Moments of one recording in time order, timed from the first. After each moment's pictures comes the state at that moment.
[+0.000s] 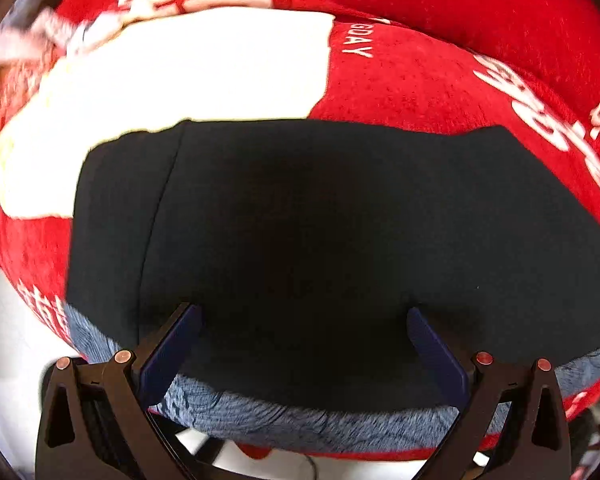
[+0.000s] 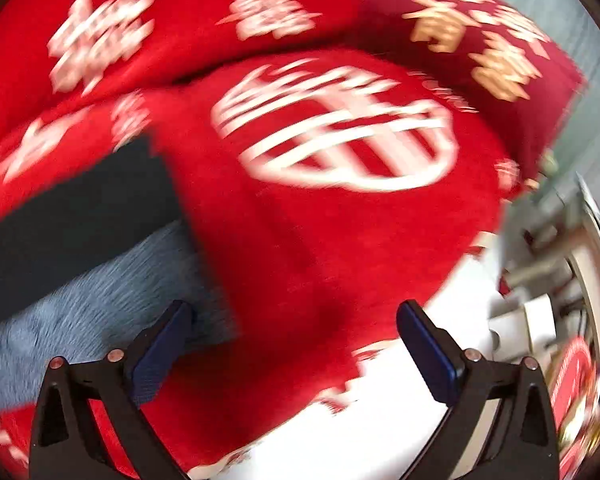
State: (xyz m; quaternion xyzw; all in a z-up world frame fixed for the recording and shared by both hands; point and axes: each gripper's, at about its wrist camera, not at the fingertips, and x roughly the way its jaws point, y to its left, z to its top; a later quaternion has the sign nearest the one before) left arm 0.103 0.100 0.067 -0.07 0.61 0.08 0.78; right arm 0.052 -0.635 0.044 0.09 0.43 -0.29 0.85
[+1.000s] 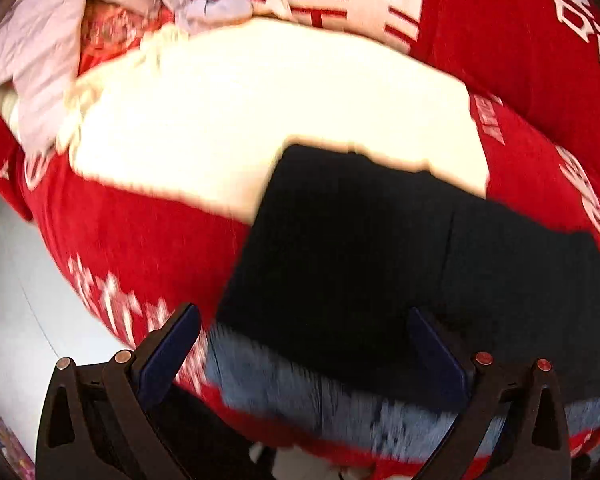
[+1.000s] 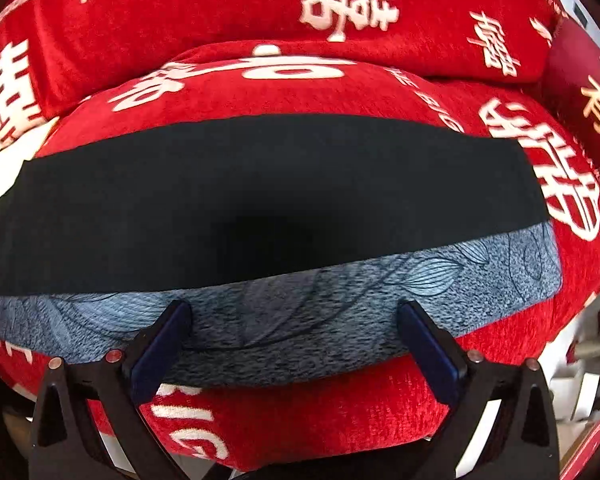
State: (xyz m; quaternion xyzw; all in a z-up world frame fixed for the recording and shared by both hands) left arm 0.108 0.211 0.069 -0.11 0.55 0.18 0.81; right arm 0.080 -0.388 0.010 0.02 0.50 -0.05 0.87
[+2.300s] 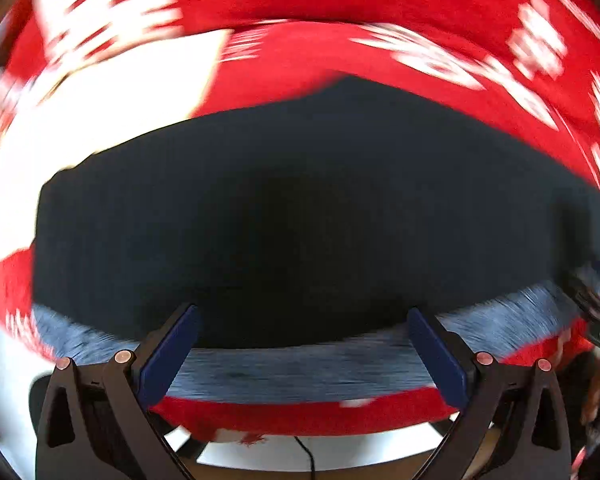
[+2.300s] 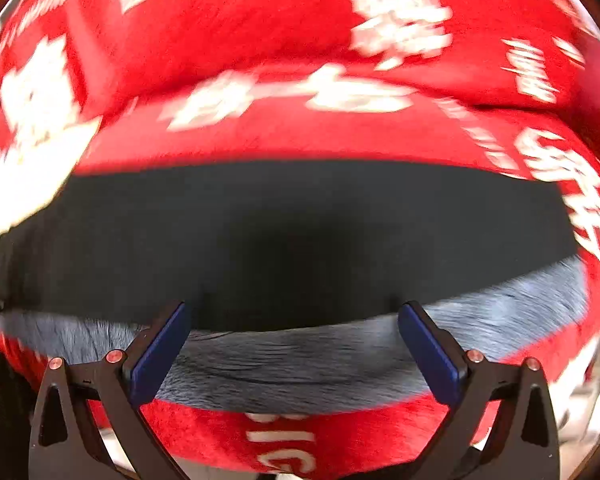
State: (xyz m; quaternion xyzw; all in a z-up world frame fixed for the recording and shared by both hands) left arm 0.105 -0.021 0.070 0.03 0.60 -0.05 0.80; right arm 0.106 -0.324 0.015 -0.02 0.52 0.02 0.85
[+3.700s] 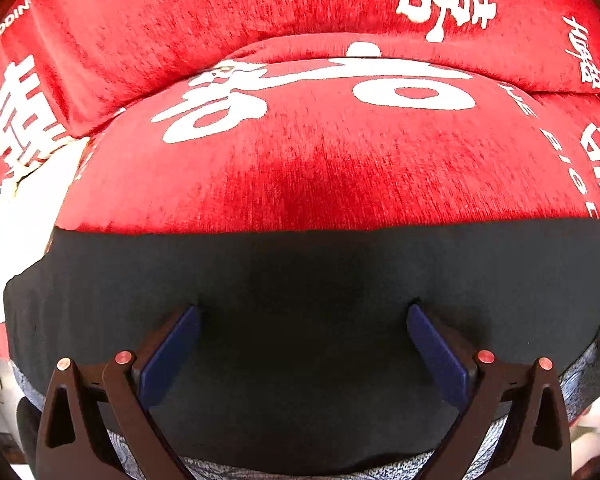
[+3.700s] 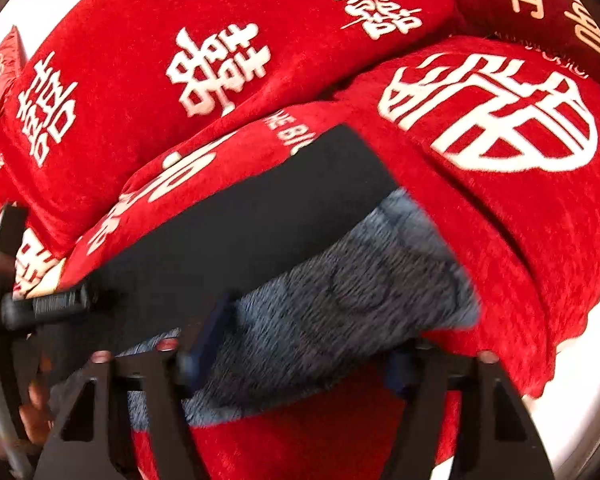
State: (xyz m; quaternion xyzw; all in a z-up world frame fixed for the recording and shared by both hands) left arm 0.168 -0.293 0.073 0.07 0.57 0.00 0.82; right arm 0.070 -0.563 0.020 0.24 0.39 -0.06 0.89
